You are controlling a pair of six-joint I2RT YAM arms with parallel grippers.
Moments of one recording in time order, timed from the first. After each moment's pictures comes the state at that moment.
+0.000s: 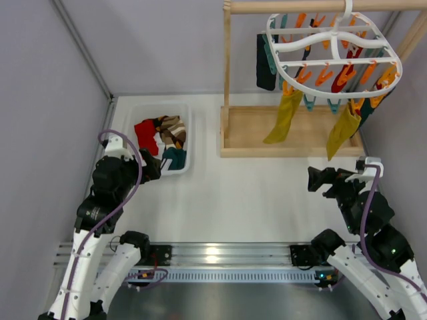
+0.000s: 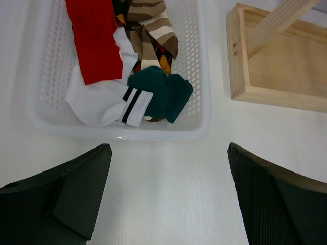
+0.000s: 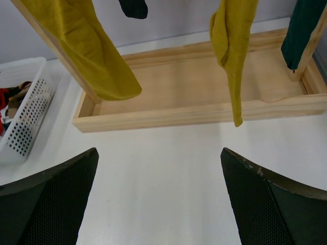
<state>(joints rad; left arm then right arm) -0.22 0.59 0.87 -0.67 -0.09 -0.36 0.58 0.22 0.75 -0.64 0.50 0.29</state>
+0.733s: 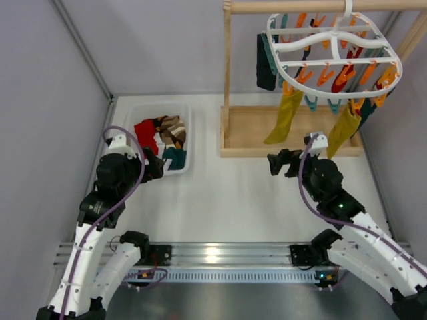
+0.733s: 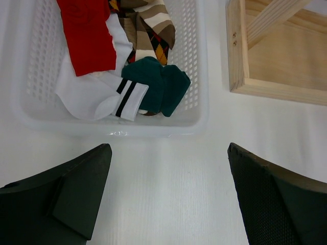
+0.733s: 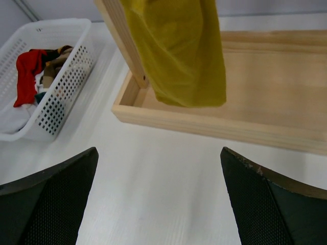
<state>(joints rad) -0.22 0.63 0.87 -0.67 -0.07 -0.39 0.58 0.61 0.58 -0.14 0.25 0.29</state>
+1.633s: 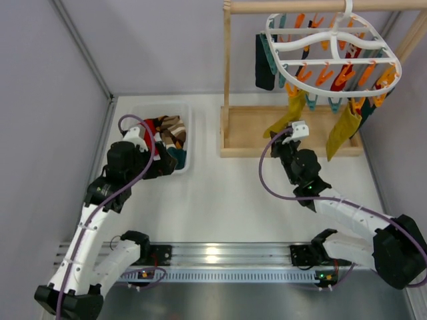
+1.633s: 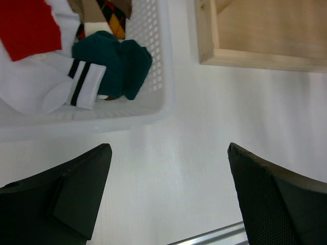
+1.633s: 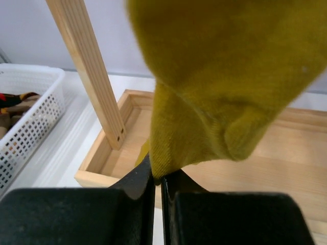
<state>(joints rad) -0.25 0.77 0.90 -0.67 0.07 -0.42 0.57 1.11 0.52 0.66 0.32 0.06</state>
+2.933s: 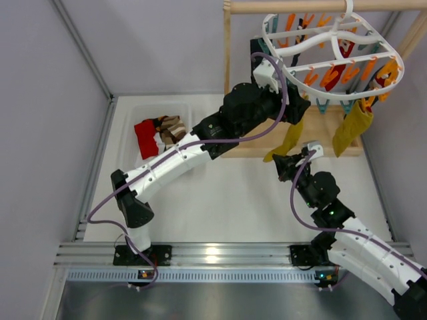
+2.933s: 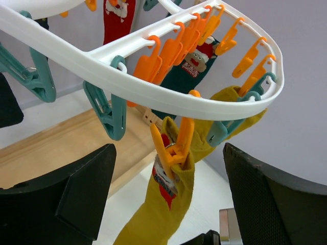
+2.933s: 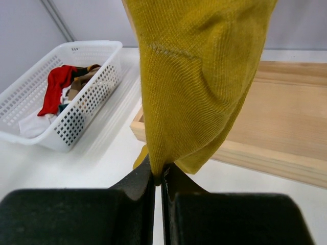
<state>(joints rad) -1.01 1.82 2.01 -0.16 -0.15 -0.38 0.61 0.63 0.37 0.30 0.17 0.24</state>
